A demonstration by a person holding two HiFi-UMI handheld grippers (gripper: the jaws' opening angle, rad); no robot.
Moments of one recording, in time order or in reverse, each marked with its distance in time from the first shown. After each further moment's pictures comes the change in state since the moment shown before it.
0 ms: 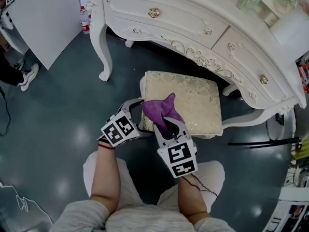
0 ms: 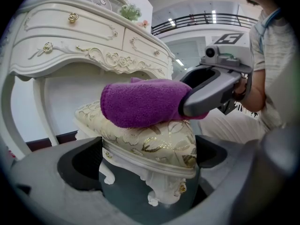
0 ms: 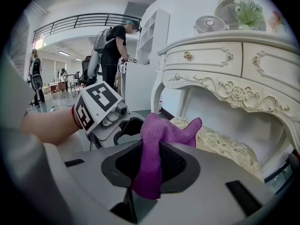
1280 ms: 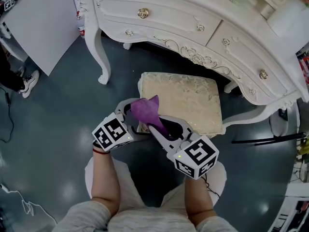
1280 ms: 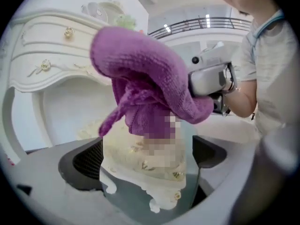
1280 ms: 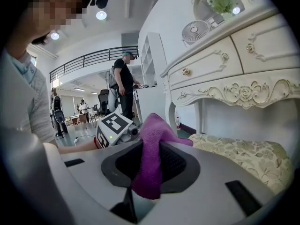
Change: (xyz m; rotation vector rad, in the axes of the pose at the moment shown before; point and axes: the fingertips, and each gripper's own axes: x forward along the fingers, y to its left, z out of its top) left arm -0.022 -0.005 0.037 0.042 -0.075 -0.019; right arm -0.032 0.006 0.052 0.165 -0.256 0.299
